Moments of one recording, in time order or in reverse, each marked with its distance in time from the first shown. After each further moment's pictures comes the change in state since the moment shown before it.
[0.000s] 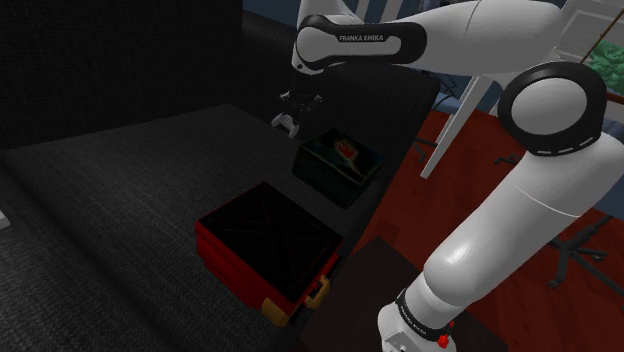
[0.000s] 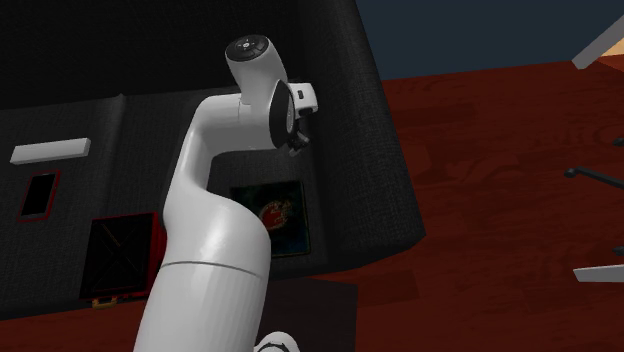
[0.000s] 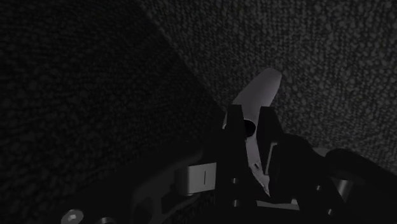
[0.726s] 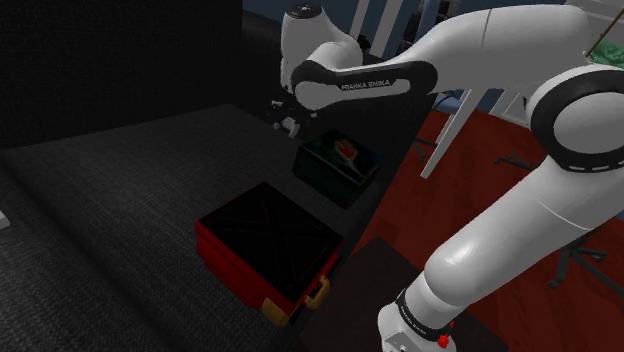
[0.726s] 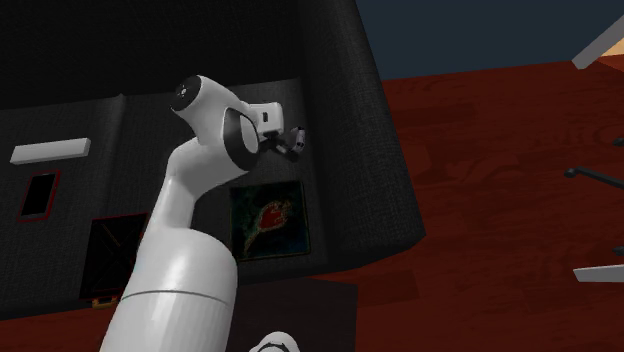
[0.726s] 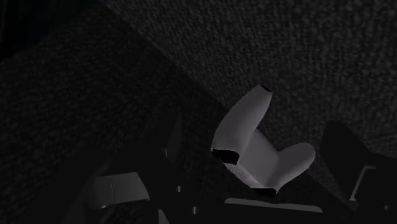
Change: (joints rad) arm 0.015 -0.111 0.106 -0.219 -0.294 0.174 0.418
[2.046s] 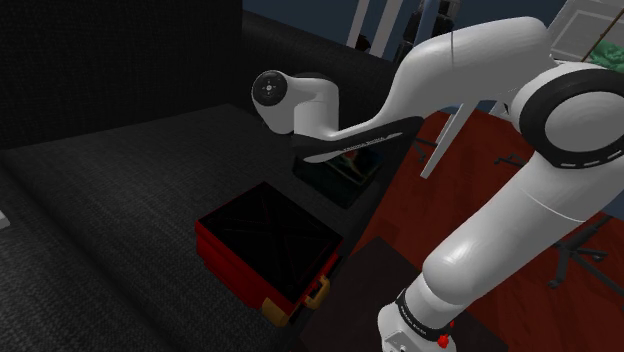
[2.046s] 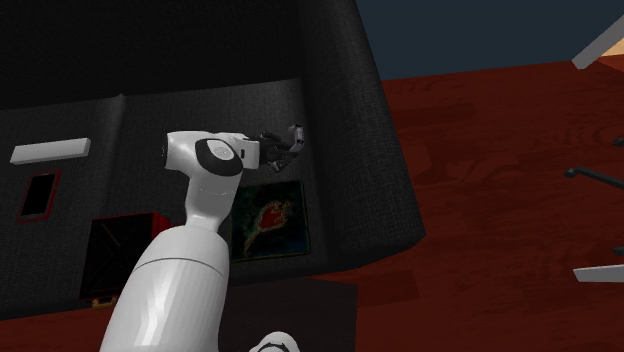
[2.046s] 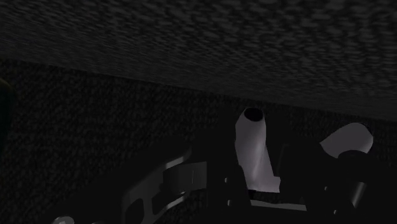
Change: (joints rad) arm -0.046 0.068 0.159 -0.136 -0.610 0.043 0.941
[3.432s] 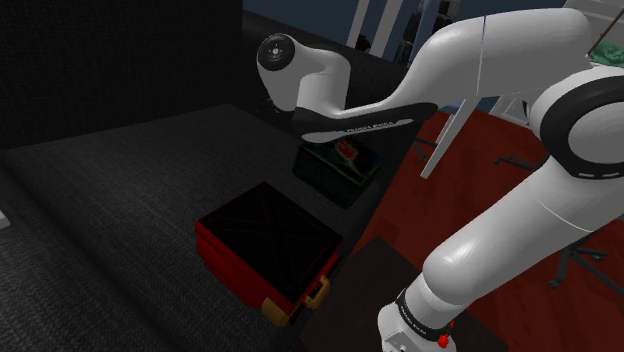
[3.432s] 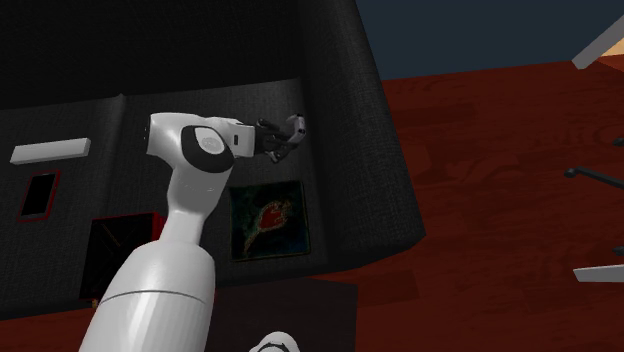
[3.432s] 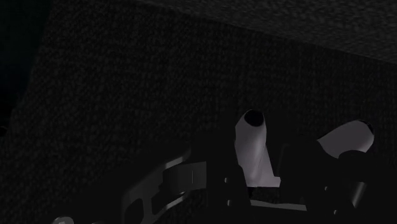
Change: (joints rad) arm 0.004 -0.080 -0.012 0.063 0.111 -0.061 -0.156
